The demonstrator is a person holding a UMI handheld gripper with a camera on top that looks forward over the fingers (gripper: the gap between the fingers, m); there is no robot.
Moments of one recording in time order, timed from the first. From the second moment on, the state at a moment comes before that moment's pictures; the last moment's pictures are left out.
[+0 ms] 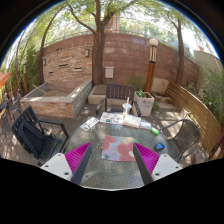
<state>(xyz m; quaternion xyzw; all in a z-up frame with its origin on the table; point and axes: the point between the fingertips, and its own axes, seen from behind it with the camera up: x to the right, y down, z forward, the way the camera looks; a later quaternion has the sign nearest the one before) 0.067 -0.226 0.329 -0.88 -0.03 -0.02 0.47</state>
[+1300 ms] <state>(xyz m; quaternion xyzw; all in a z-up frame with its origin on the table) 0.424 0.028 -0.007 -0.91 0.09 0.00 0.40</state>
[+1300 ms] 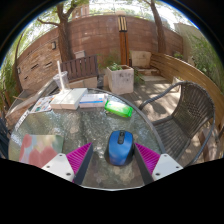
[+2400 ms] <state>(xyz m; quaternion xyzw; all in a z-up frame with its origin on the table) 0.147 0.017 0.000 -0.91 -0.01 0.03 0.41</state>
